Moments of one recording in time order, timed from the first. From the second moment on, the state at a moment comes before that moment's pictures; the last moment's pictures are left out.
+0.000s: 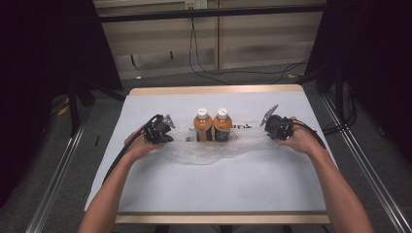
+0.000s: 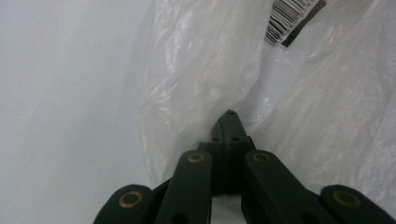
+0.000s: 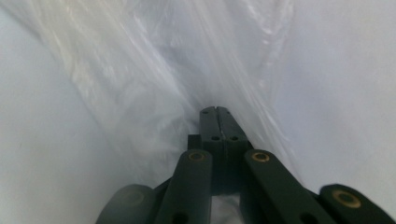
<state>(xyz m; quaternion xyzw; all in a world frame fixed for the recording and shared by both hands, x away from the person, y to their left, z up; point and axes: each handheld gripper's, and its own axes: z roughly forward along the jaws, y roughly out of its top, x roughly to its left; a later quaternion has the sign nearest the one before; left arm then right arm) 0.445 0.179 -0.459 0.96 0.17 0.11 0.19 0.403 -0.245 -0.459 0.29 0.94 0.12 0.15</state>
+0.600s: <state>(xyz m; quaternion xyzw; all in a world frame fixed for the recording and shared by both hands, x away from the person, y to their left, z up) 0.446 0.183 -0.460 0.95 0.20 0.09 0.21 0.387 -0.258 -0.460 0.29 0.93 0.13 0.17</state>
